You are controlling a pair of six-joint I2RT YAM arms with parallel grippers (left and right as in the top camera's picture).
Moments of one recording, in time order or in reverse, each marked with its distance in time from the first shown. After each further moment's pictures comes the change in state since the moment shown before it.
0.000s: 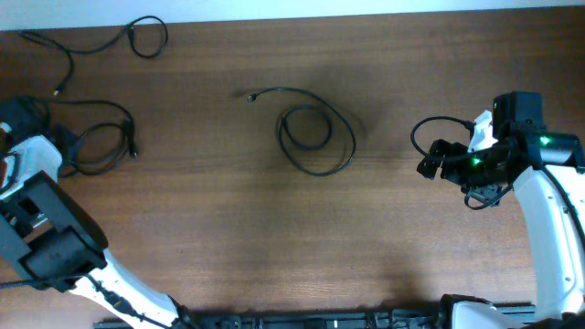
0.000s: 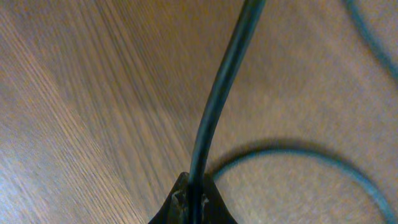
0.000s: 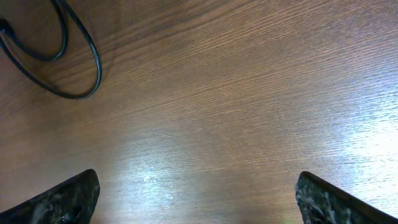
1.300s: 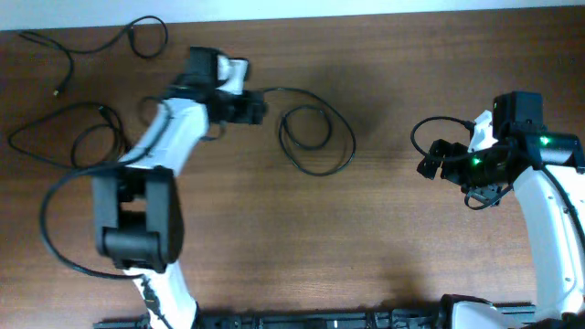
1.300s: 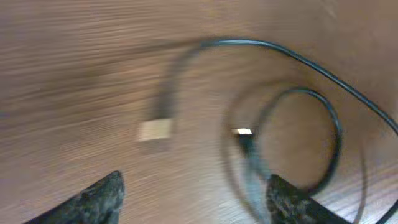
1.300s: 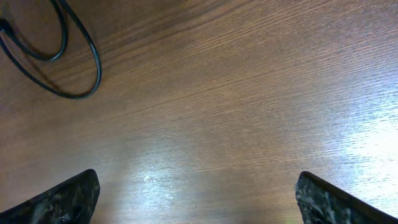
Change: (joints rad) left arm -0.772 -0.060 0.018 -0.086 0.487 0.280; right arm 0.000 0.000 0.000 0.000 0.000 0.000
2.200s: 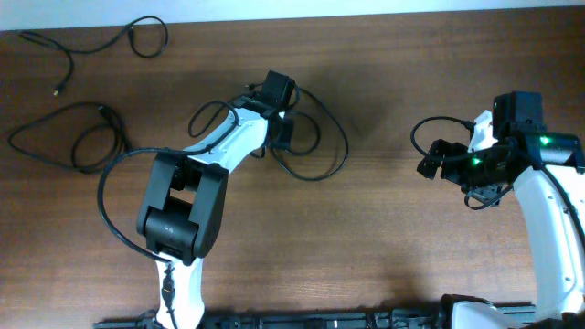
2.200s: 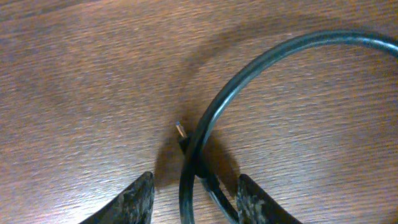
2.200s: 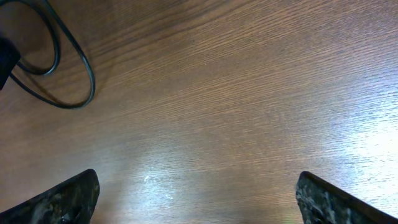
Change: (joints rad) left arm -0.248 0.122 0.017 -0.101 -0.447 -0.158; right arm 0.000 0.000 0.000 0.000 0.000 0.000
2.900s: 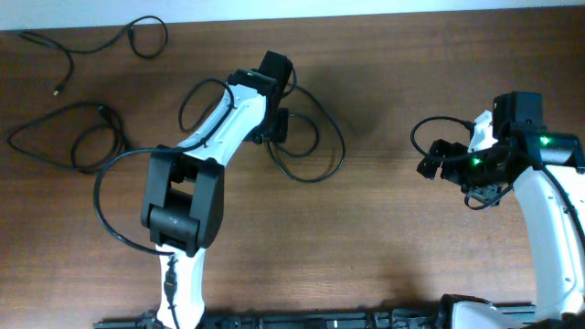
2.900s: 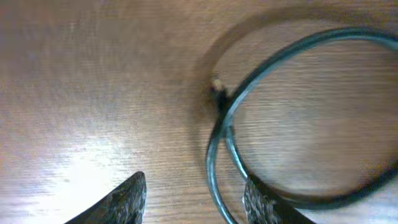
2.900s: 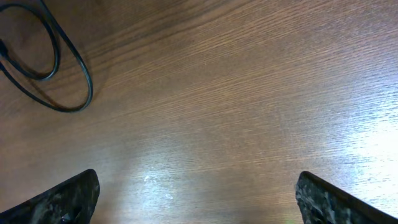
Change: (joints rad) left arm 0.023 0.058 0.248 -0.389 0.029 -0.181; right arm 0.000 0.000 0.000 0.000 0.000 0.000
